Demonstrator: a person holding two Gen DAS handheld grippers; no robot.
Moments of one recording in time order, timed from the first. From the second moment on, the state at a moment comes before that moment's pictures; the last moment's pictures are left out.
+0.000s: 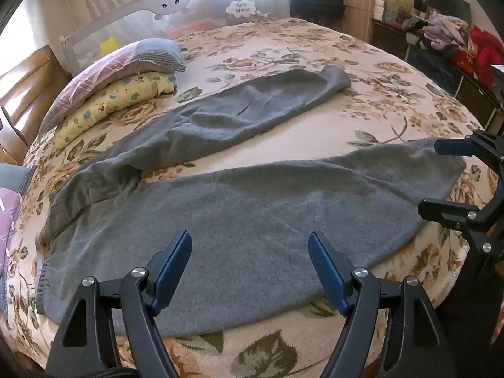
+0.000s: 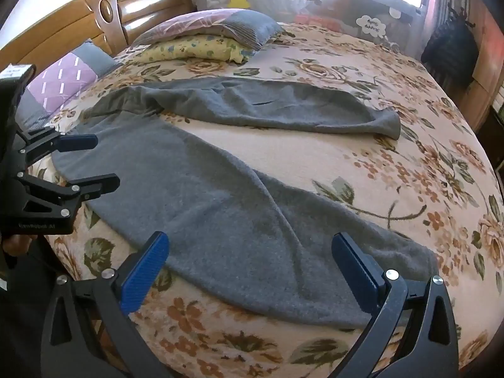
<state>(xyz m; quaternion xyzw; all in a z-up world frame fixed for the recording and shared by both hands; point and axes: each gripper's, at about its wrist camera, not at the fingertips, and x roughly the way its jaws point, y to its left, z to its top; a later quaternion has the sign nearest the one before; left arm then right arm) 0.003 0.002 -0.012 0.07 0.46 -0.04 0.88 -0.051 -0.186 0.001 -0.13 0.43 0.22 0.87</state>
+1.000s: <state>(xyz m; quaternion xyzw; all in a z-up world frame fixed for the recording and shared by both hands) 0.020 0.002 -0.018 0.06 0.47 -0.05 0.88 -0.034 -0.182 0.001 -0.09 0.41 0.25 0.87</state>
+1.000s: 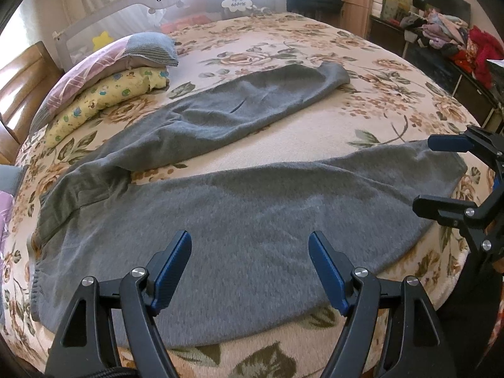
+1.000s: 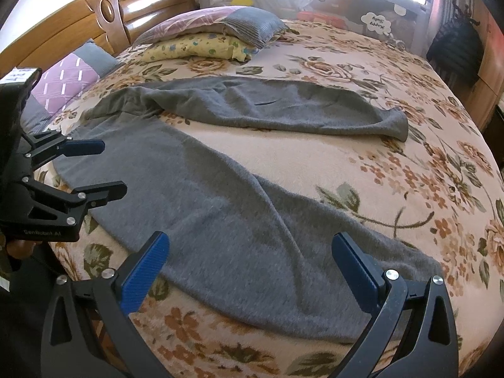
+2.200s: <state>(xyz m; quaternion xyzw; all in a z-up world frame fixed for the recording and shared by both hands) 0.268 -0.011 -0.044 0.13 0.48 -0.12 0.86 0.255 -0.300 -0.004 0.05 0.49 0.13 0.86</state>
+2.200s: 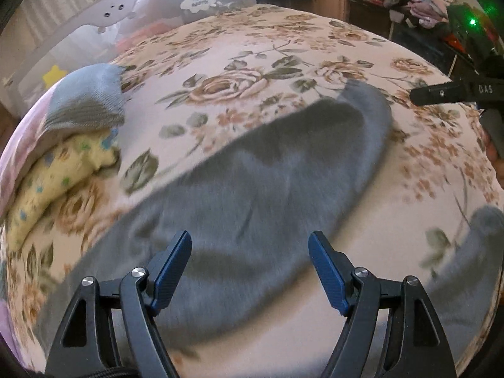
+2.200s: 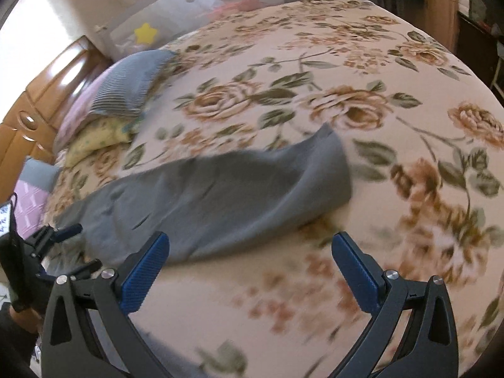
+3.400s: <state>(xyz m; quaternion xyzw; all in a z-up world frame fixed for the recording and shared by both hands) 0.313 -0.001 -0.053 0.12 0.52 -0.27 0.80 0.308 -0.328 -0.009 -0.02 0.47 0.12 0.87</state>
